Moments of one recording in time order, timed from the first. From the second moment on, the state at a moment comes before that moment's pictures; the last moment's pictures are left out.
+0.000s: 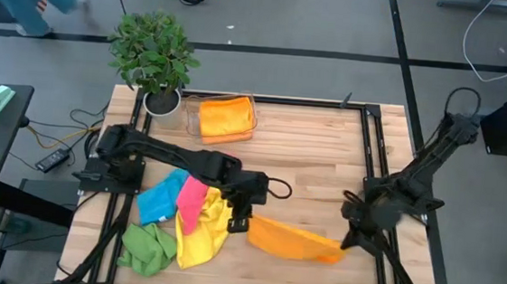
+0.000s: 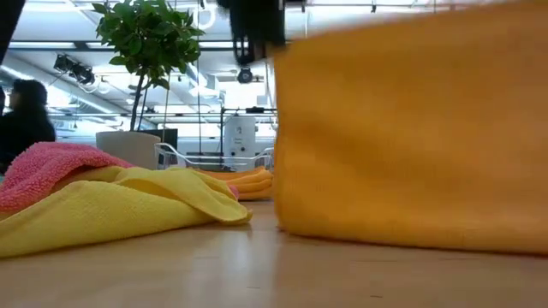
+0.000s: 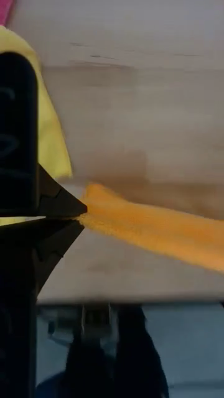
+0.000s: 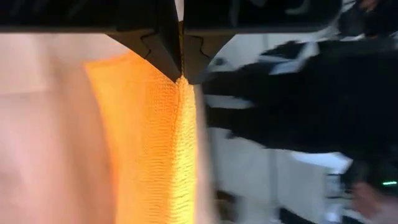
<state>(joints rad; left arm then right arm) -0.18 1.89 1.66 -0.83 0.22 -0.30 0.79 0.84 0.62 -0.48 -0.03 1.17</state>
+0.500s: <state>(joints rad) 0.15 1.95 1.39 -0.60 0.20 -0.25 0.10 0.69 0.27 -0.48 -0.08 0.96</state>
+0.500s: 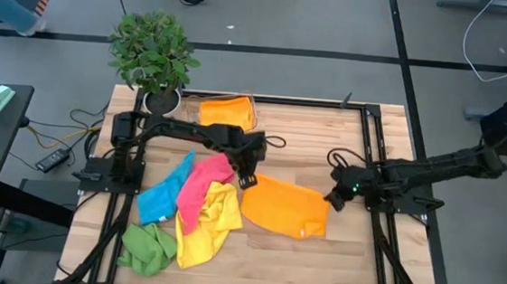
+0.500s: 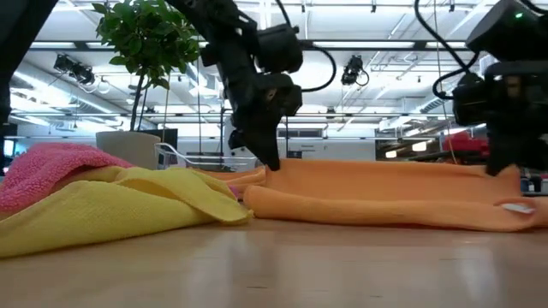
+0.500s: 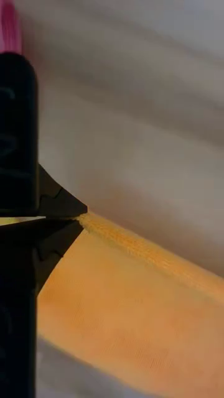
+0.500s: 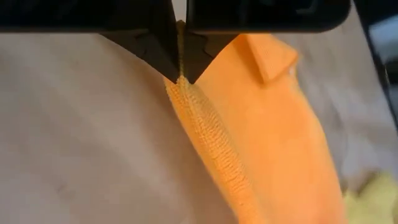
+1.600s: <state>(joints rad) 0.20 2.03 1.39 -0.58 0.20 -0.25 0.22 1.20 0.44 -0.32 -0.11 0.97</state>
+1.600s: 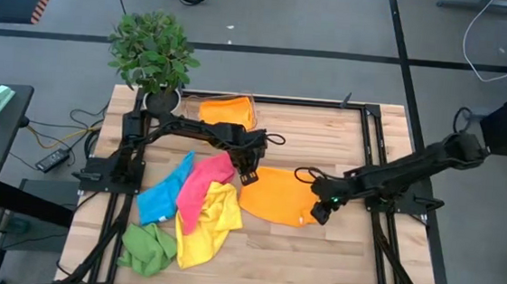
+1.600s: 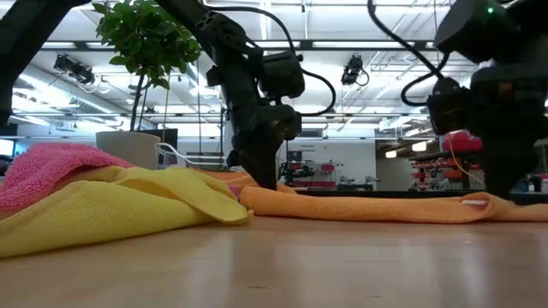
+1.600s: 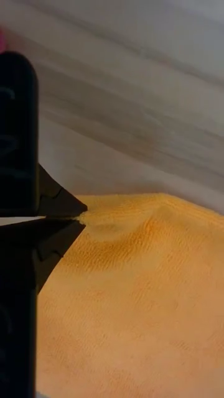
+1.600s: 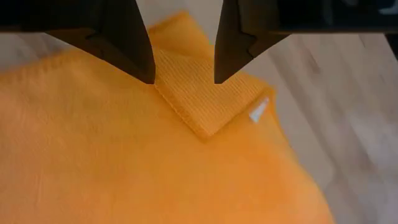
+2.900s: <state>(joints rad) 0.20 2.03 1.39 -0.55 0.20 -0.28 0.26 1.17 0.50 -0.28 -0.05 0.78</state>
